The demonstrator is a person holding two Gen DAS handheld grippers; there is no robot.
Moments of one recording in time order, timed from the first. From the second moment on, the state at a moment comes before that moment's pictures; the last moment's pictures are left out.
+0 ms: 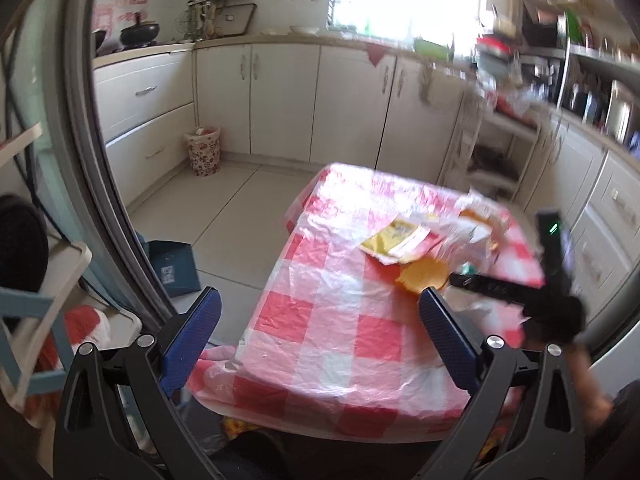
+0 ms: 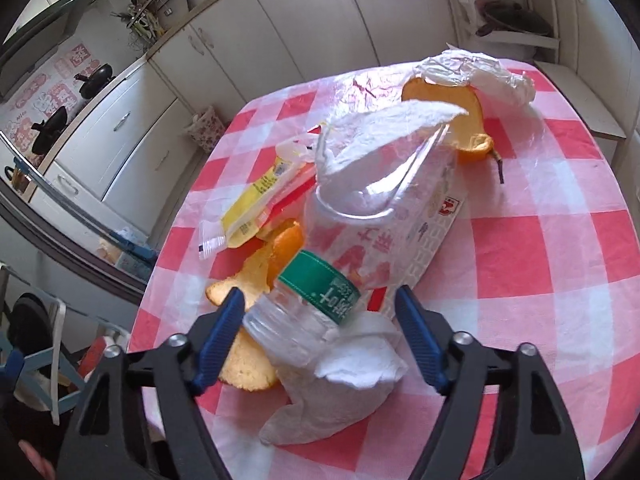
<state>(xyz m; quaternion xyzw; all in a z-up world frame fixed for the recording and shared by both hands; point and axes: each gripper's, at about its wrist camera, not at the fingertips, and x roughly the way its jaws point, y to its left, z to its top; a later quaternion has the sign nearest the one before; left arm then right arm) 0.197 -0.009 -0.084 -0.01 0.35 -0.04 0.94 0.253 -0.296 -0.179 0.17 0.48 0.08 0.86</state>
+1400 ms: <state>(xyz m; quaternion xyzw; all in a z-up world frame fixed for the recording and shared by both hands) 0.390 -0.095 -0.170 0.09 0.50 -0.14 0.85 0.251 -0.360 -0.186 0.18 0.50 0.11 0.84</state>
